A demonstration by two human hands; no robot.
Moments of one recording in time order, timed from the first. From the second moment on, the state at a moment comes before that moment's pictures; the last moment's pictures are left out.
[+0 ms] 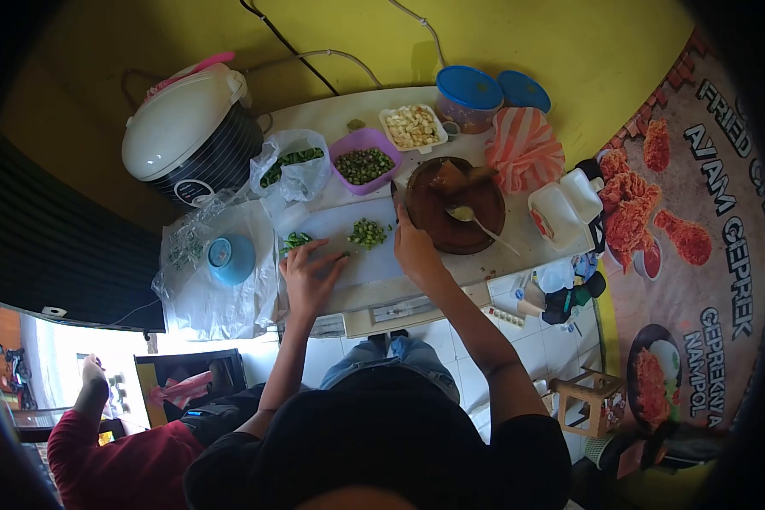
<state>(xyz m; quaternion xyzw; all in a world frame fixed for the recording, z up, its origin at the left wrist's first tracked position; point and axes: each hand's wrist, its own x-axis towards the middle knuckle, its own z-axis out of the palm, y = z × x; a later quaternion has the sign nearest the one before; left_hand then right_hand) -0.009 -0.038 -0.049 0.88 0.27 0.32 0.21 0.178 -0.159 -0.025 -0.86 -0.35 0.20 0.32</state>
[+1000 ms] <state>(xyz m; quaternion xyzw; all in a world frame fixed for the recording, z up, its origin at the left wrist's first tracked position) -0.011 -0.039 -0.048 0.88 0.30 0.31 0.19 0.151 -0.216 0.038 -0.79 -0.39 0.31 0.35</state>
